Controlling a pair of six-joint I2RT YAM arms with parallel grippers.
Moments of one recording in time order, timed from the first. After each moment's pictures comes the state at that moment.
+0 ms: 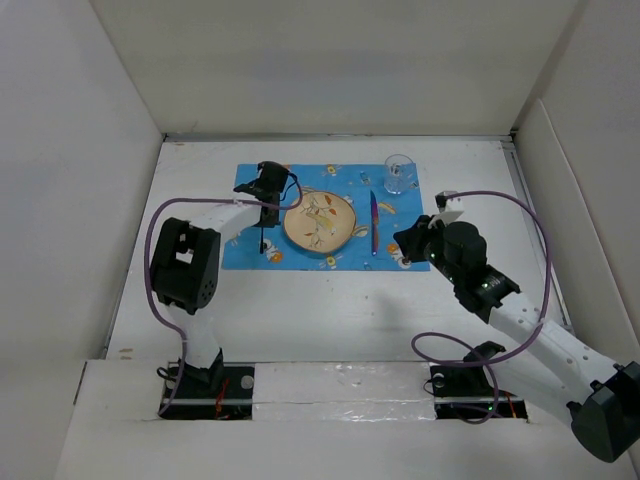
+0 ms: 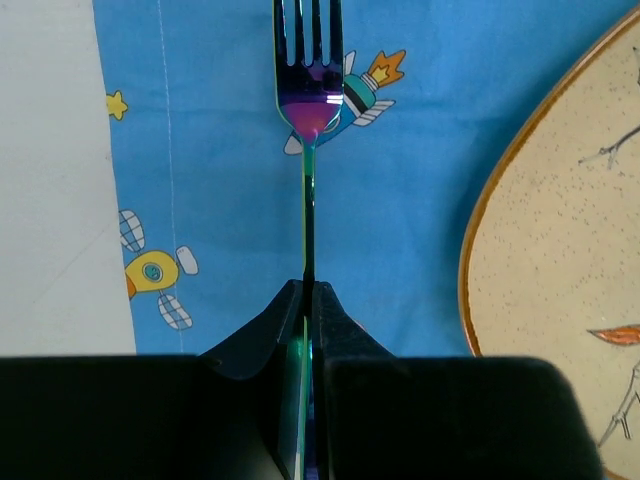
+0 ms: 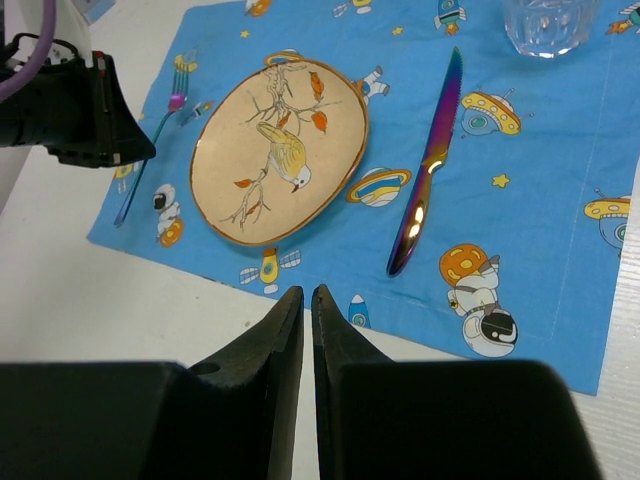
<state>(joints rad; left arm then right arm) -0.38 1.83 1.28 -0.50 -0.35 -0.27 0.54 0.90 0.60 0.02 0.08 0.48</state>
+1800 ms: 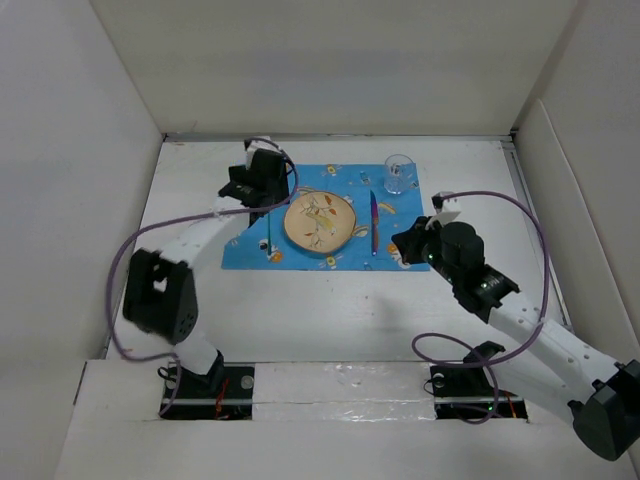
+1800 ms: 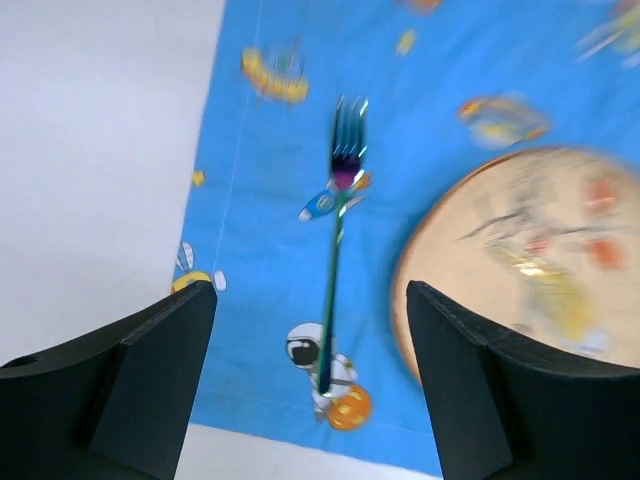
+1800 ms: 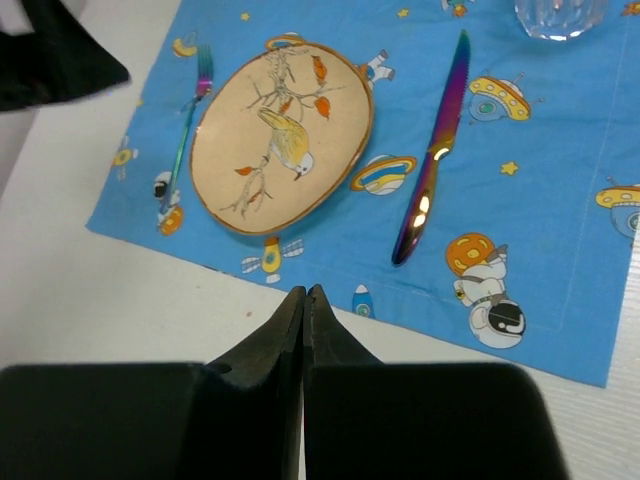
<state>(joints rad) -0.43 1.70 1.28 -0.43 -0.51 -0.35 0.56 0.91 0.61 0.00 0.08 0.48</state>
